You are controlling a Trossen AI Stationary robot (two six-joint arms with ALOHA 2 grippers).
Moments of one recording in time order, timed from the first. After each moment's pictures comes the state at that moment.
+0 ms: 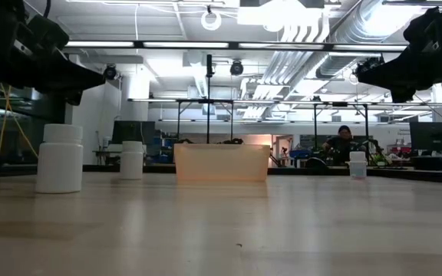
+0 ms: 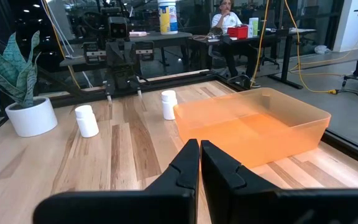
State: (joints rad) left arm 0.14 0.11 0.01 0.03 0.07 -0.08; right arm 0.09 0.01 0.07 -0.13 0.36 0.13
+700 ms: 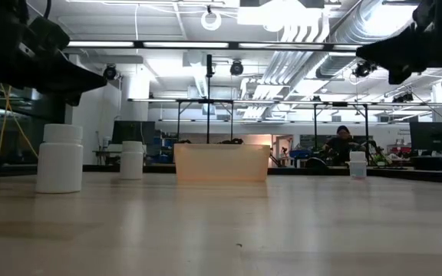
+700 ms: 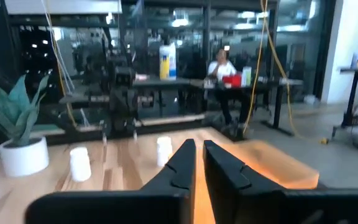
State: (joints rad) left arm 0.14 0.11 0.01 0.02 0.02 -0.08; right arm 0.09 0.01 0.06 0.10 0.38 -0.03
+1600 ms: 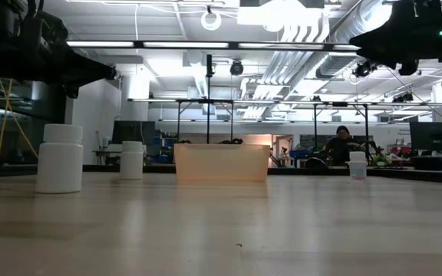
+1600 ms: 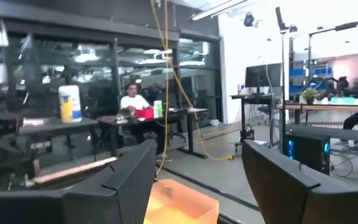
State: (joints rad) left arm 0.14 0.11 0.01 0.13 -0.12 -0.08; right arm -0.01 0.19 0.08 0.45 0.67 -0.14
